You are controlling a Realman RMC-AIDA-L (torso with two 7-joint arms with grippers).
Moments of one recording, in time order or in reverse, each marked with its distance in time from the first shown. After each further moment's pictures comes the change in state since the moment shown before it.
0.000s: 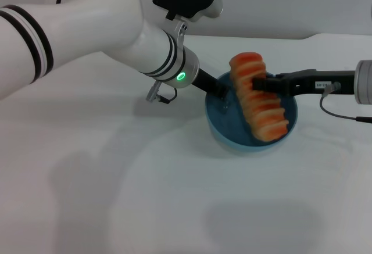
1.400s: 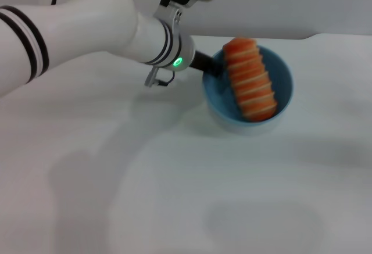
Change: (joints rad) left arm 0.000 0.007 0.000 -0.015 0.011 -0.140 0.028; right arm -0.334 -0.002 0.197 0.190 0.909 0.282 -1.315
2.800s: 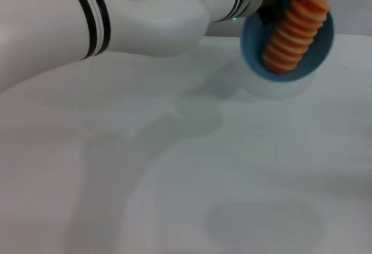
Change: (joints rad) left arm -0.202 -0.013 0.257 0.001 0.467 -0.311 0.104; right arm -0.017 0.003 0.125 0.341 0.483 -0.220 -0.345
